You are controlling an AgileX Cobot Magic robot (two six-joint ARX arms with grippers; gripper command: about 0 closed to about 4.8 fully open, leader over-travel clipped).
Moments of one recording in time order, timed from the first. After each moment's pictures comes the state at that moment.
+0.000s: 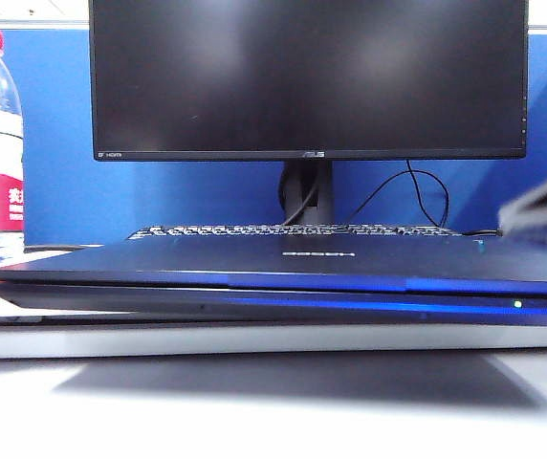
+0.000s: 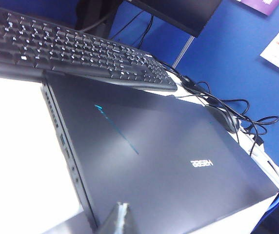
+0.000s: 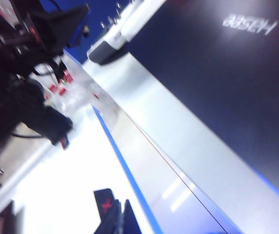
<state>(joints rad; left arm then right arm) 0.04 0.01 0.01 -0.07 0.79 -0.40 0.51 0.20 0.01 -0.12 -0.74 0.48</state>
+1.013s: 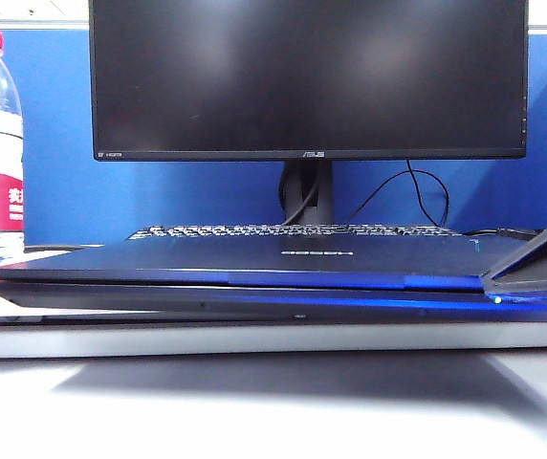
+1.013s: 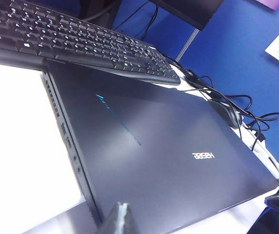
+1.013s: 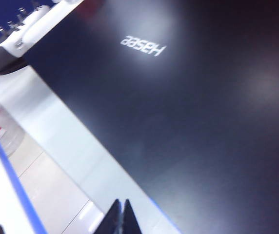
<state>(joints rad) 0.04 0.01 0.01 -0.11 0.78 -0.39 0.74 0.30 0.01 -0.06 -0.19 0.38</state>
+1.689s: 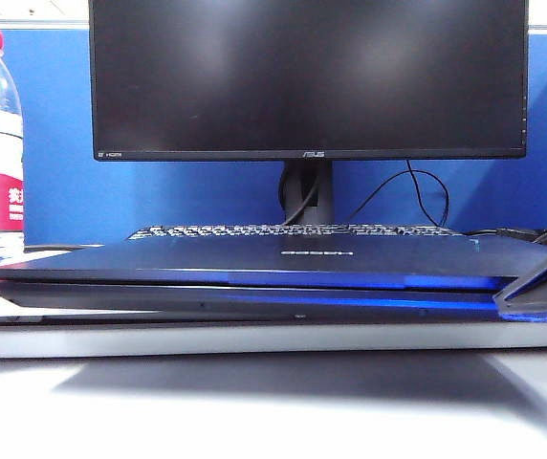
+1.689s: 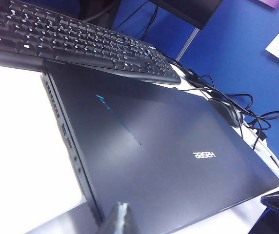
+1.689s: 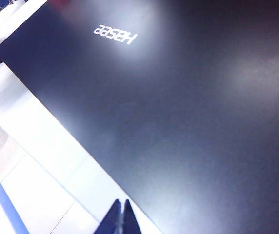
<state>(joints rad) 0.04 0.01 0.01 -0.11 0.78 -0.38 0.74 0.30 0.01 -0.11 -0.15 0.38</state>
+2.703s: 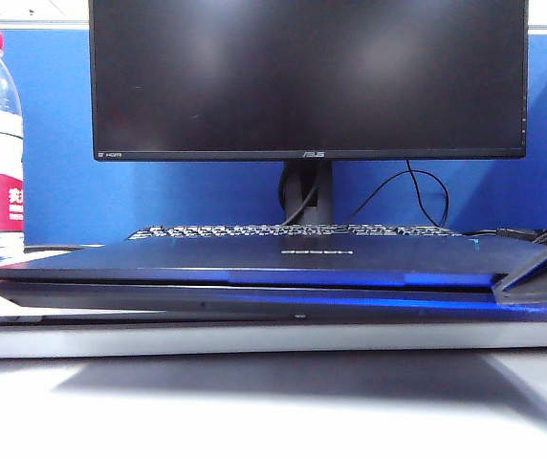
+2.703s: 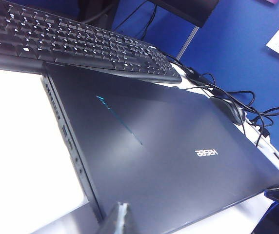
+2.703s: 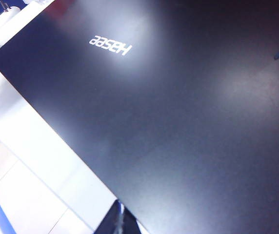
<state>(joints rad) 0.04 0.01 0.01 -0.11 0.78 -0.35 0.74 0.30 0.01 -0.08 -0.09 0.37</state>
